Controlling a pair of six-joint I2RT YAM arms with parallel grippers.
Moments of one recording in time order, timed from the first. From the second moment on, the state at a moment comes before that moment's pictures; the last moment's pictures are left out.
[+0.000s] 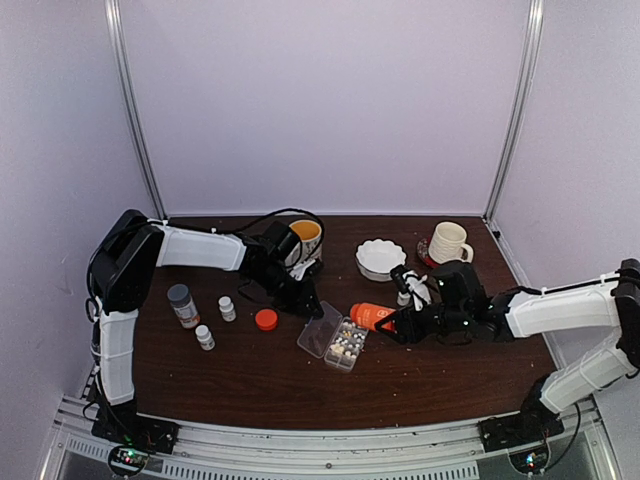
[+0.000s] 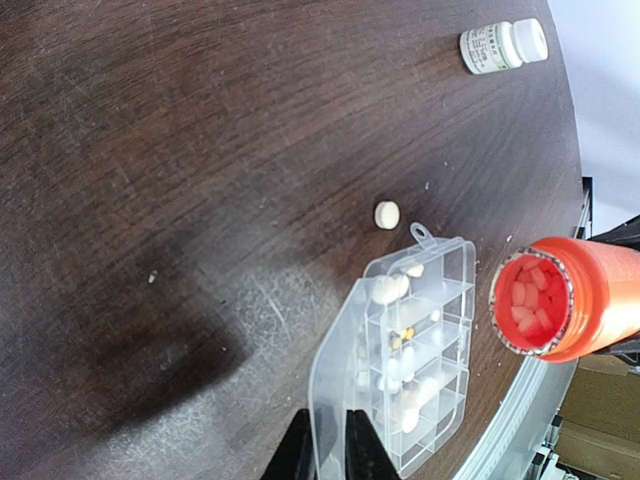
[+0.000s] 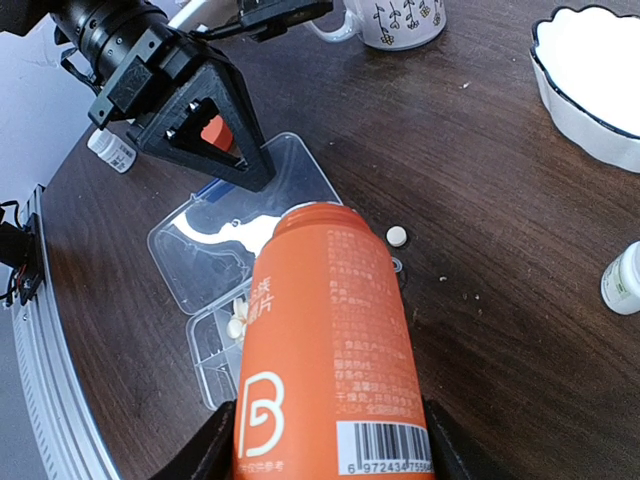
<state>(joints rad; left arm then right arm) -0.71 2.10 1.45 -0.43 0.61 -0.39 0.73 1.36 0.56 0.17 -0.25 0.30</state>
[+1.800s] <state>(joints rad) -0.71 2.10 1.45 -0.44 0.60 -0.39 0.73 1.23 0.45 0.25 -0.26 0.29</state>
